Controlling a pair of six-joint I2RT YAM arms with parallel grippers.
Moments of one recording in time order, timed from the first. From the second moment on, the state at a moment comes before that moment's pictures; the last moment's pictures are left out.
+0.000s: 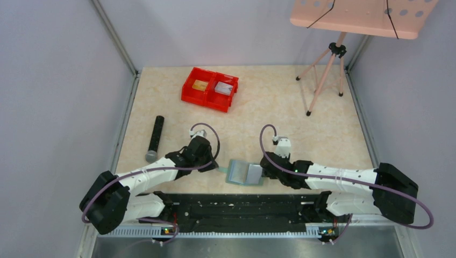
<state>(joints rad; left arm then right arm) -0.70 1.18 0.49 -0.21 -0.02 -0.89 1.08 1.16 0.52 -0.37 0.56 0.94</state>
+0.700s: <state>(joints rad) -0.70 1.15 0.47 -0.17 -0.03 -0.91 0.91 1.26 0.38 0.15 0.32 0.71</state>
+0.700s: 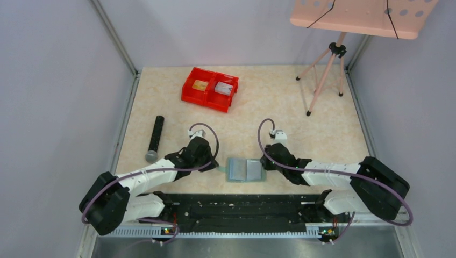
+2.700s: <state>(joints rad) -0.64 1.22 0.47 -0.03 0.11 -0.89 0.95 1.49 0.66 0.02 0.20 0.74</state>
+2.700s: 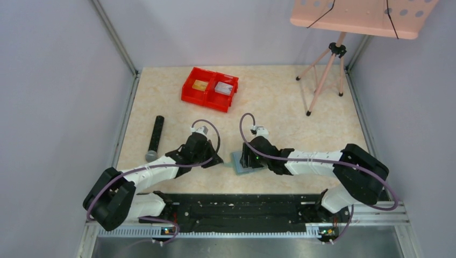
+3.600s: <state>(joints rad) -0.64 1.22 0.47 -0.03 0.10 -0.89 0.99 1.48 0.65 0.04 0.28 0.66</state>
